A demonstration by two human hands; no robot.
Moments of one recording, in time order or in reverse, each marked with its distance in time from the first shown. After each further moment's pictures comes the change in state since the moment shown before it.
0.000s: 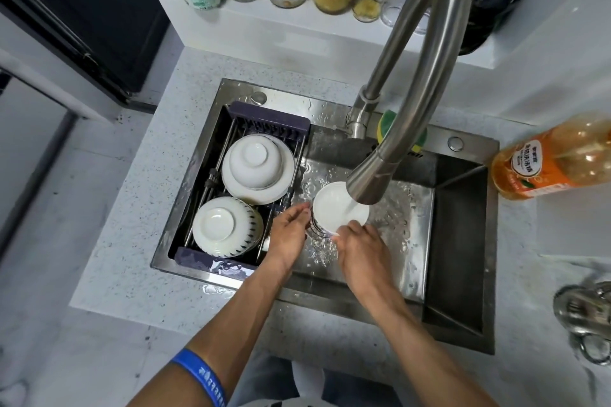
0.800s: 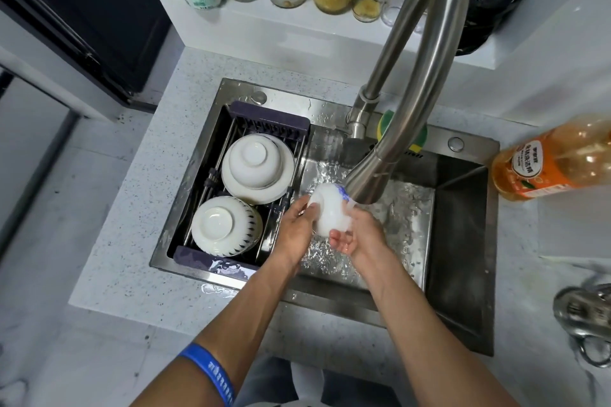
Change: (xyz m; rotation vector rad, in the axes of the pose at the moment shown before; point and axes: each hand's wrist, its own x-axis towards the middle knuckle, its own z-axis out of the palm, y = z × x) left_hand 0.000 0.001 0.013 -0.045 -0.047 -0.007; right_hand 0.047 -0.014 -0.020 1.564 -0.174 0.985
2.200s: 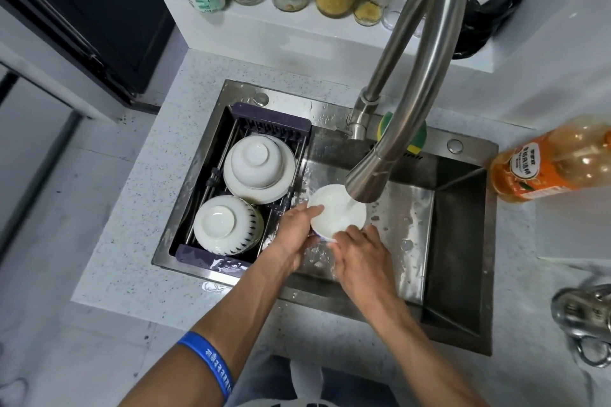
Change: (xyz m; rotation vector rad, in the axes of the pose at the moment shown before) left_hand -0.005 0.014 0.000 -0.180 -0.074 -0.201; right_hand -0.028 0.042 -0.034 -1.498 0.268 -1.259
